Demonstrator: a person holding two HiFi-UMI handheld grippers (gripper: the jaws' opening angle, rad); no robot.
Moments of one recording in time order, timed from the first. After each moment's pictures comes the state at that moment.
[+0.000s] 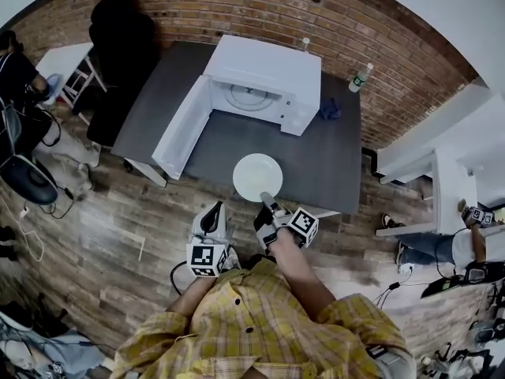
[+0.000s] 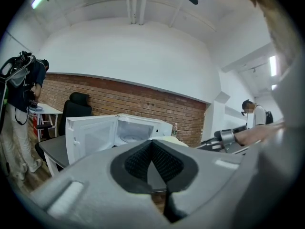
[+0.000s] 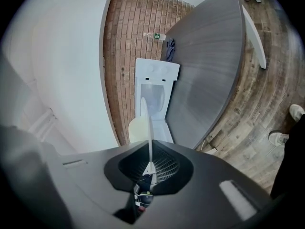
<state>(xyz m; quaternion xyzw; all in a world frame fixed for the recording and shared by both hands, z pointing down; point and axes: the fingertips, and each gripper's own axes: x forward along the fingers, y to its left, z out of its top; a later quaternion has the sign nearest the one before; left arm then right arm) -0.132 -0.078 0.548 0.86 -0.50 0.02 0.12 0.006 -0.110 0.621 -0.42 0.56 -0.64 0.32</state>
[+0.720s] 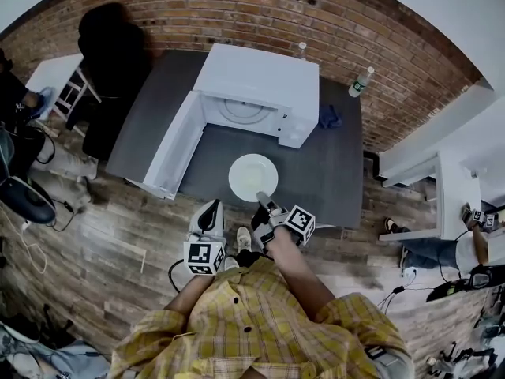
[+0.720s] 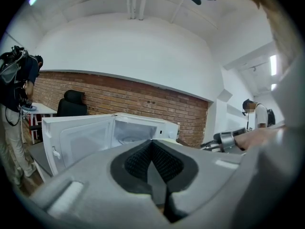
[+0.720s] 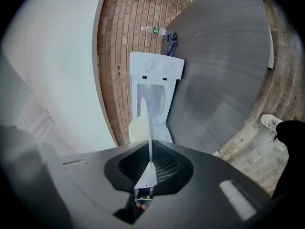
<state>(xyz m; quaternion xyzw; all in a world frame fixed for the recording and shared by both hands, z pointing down) -0.113 -0.162 0.555 0.87 -0.49 0.03 0.11 0.018 -0.188 0.635 -0.41 0.56 -0.65 0.31</state>
